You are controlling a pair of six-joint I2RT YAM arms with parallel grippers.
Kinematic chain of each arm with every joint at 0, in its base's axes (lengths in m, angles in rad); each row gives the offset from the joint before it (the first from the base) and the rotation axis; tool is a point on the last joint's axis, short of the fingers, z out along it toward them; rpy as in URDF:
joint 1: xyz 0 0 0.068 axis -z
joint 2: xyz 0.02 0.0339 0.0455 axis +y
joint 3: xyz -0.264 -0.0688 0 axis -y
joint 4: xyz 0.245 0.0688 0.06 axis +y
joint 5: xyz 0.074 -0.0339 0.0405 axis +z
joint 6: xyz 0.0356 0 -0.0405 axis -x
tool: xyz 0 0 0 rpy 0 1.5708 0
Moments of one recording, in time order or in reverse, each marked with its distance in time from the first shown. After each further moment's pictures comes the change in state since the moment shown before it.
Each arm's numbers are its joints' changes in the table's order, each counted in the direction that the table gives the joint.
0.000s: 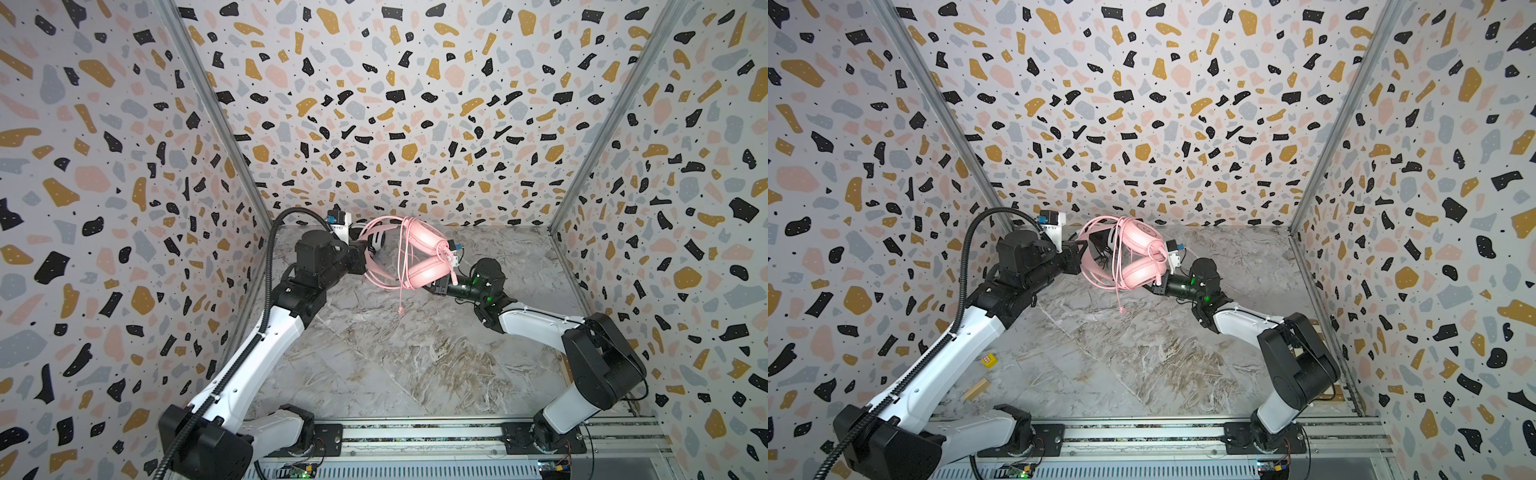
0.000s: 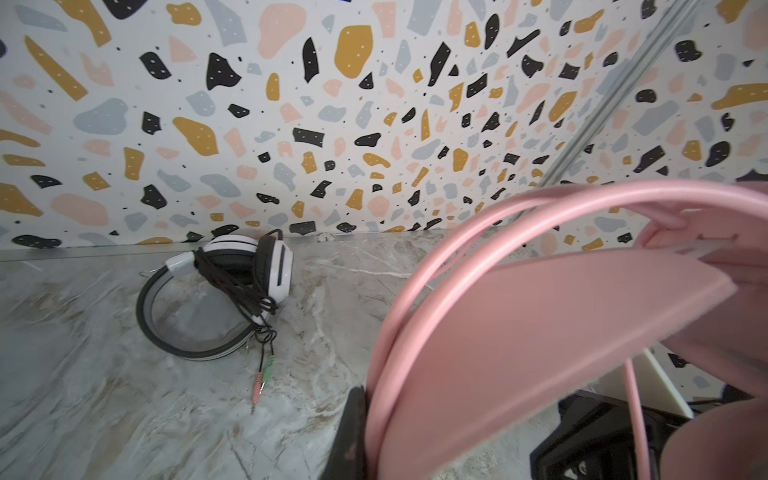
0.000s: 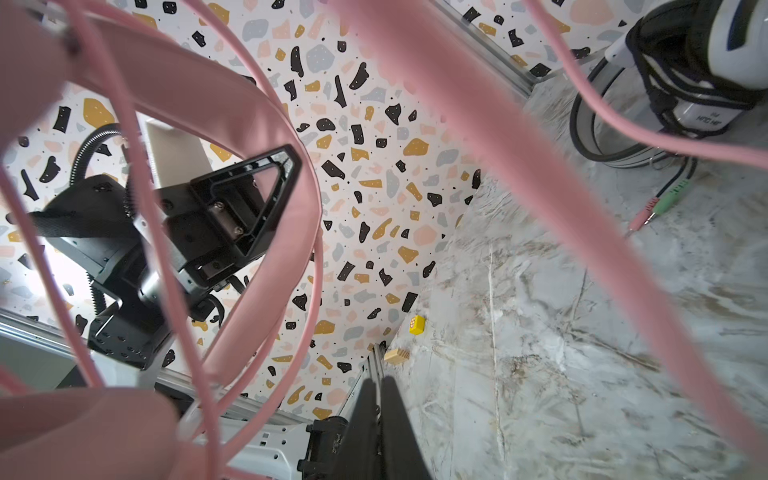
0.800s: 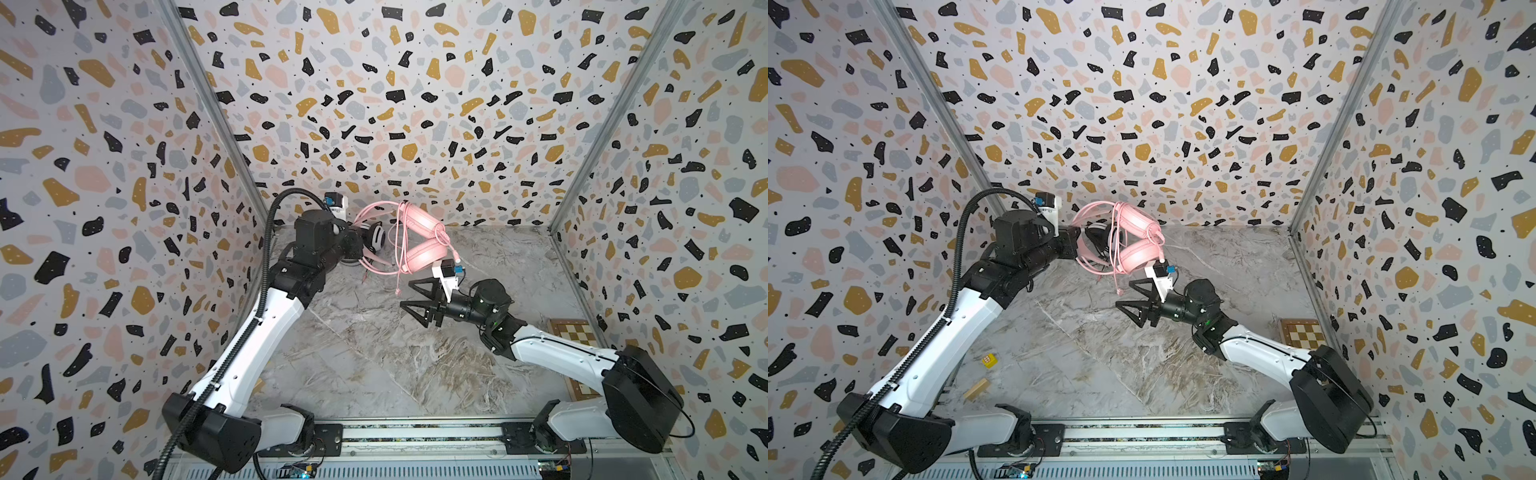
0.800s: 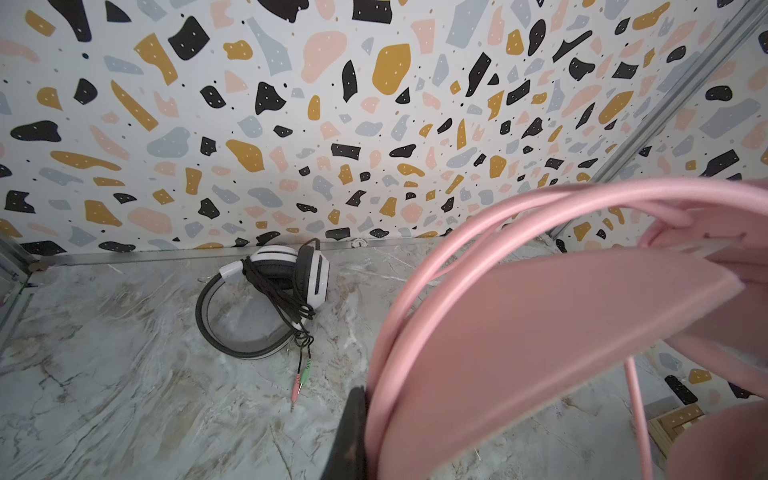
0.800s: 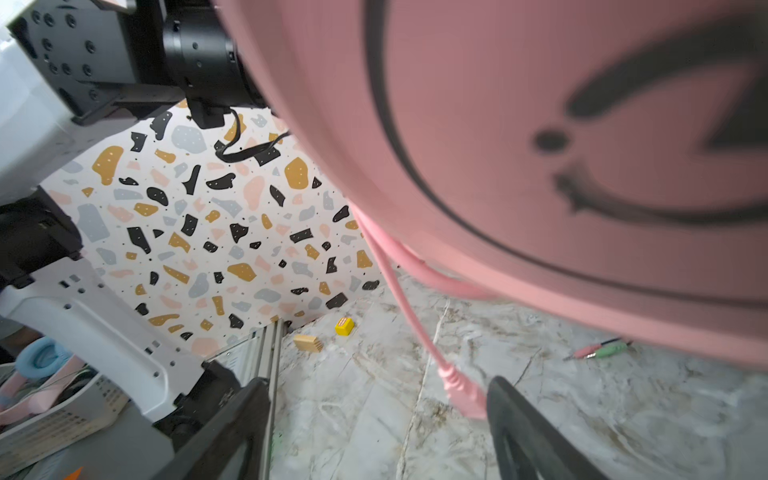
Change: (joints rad) left arm -0.001 0.094 0.223 0.189 0.074 -0.015; right arm -0.220 -0.218 -0.131 0.054 -0.240 0.682
